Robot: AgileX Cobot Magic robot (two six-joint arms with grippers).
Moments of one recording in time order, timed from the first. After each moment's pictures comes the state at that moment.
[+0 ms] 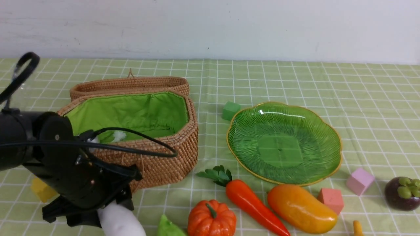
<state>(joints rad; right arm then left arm) -0.10 -0.01 0.02 -0.10 0.39 0.08 -0.27 1.52 -0.85 -0.19 0.67 -0.61</state>
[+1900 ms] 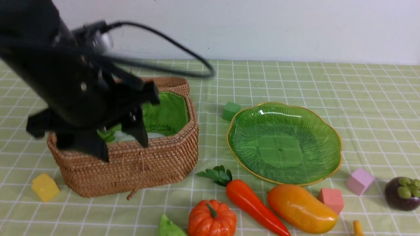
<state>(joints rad) -0.10 -0.01 0.02 -0.10 0.39 0.08 -0.48 1.37 -1.29 -0.09 1.16 -0.71</state>
